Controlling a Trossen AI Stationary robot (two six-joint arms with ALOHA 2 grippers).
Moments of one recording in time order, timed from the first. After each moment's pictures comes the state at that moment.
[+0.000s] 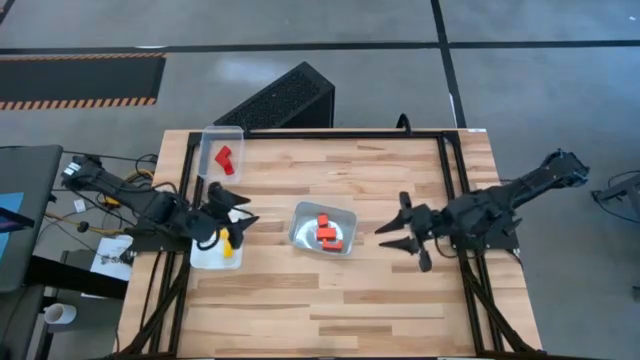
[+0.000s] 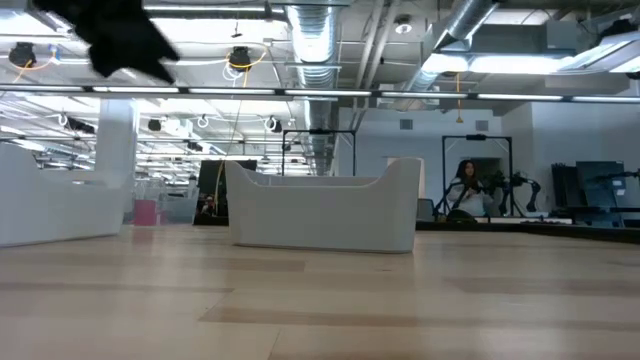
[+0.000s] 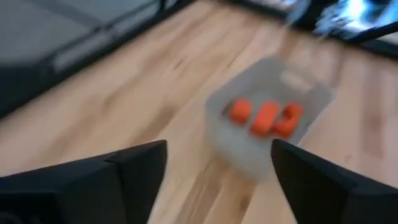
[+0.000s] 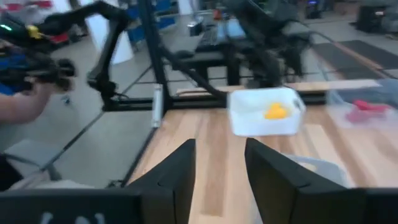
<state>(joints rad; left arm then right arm) -0.43 0.79 0.67 -0.64 -0.74 -0.72 0.41 0.91 0.76 0.01 0.23 0.18</state>
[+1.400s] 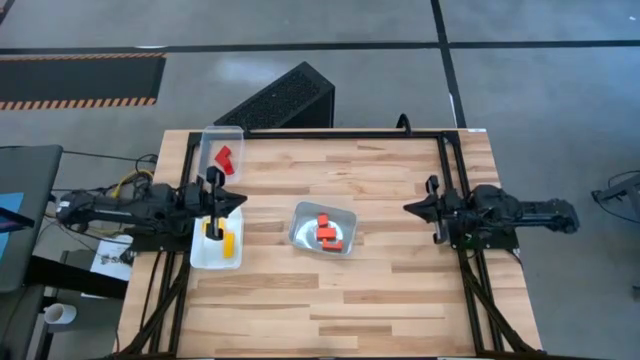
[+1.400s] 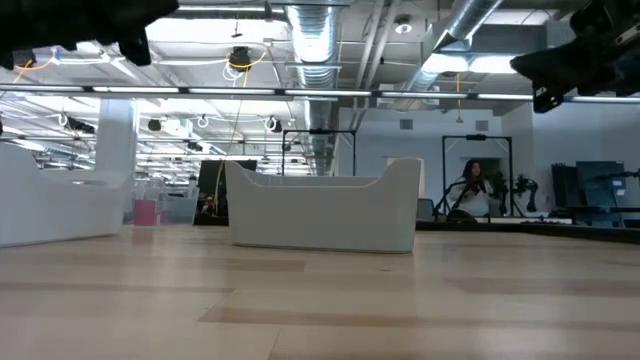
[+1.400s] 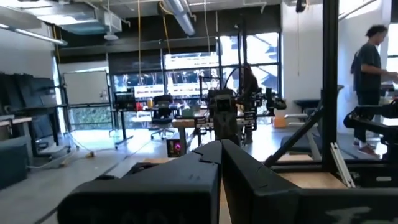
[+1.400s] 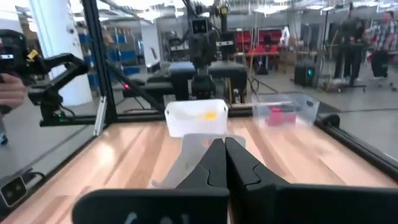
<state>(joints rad) -0.06 0.29 0.17 0.38 -0.14 0.08 0.00 0.00 0.09 0.01 0.01 0.05</state>
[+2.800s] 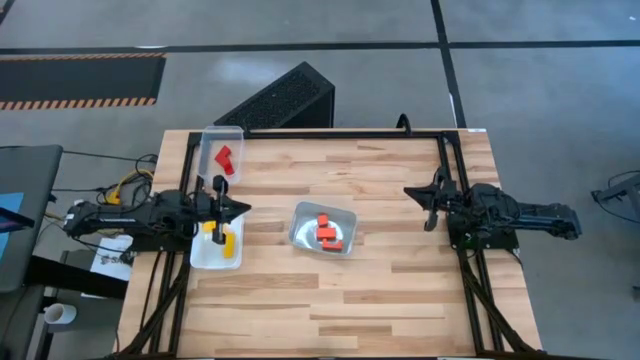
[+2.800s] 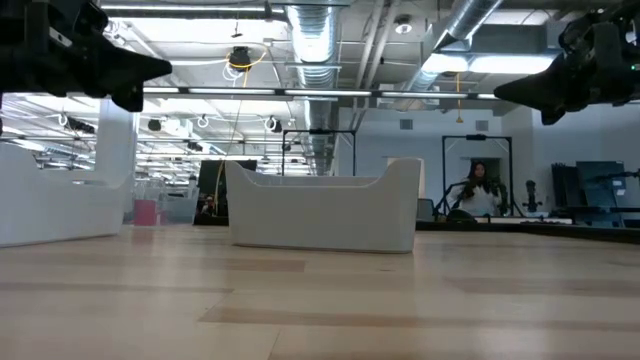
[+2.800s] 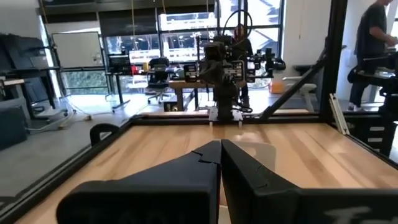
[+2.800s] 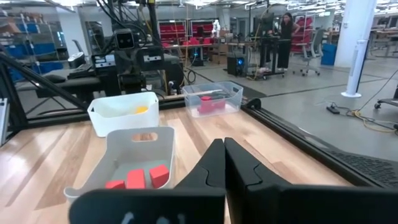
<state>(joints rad) 0.02 0.10 0.01 0.18 -0.05 0.04 -0.07 0.00 0.09 -0.05 0.24 0.05</state>
